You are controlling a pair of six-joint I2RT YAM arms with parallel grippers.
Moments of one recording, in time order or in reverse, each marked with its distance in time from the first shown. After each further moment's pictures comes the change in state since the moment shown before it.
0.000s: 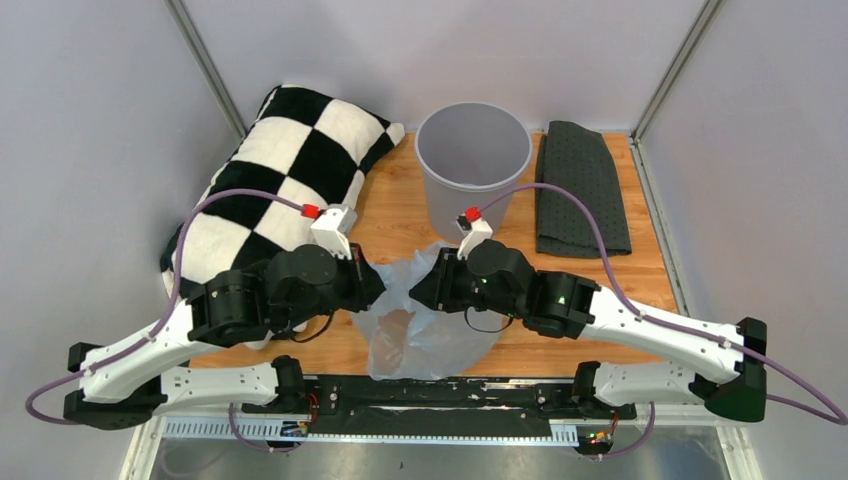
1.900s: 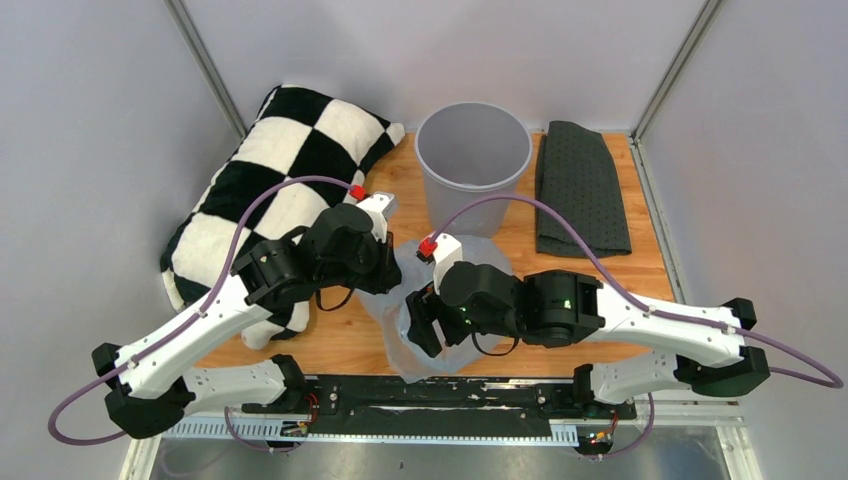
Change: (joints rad) left arm 0.292 0.185 0.035 0.002 0.346 0.241; right arm 0.226 0.101 0.317 -0.488 0.091 -0.317
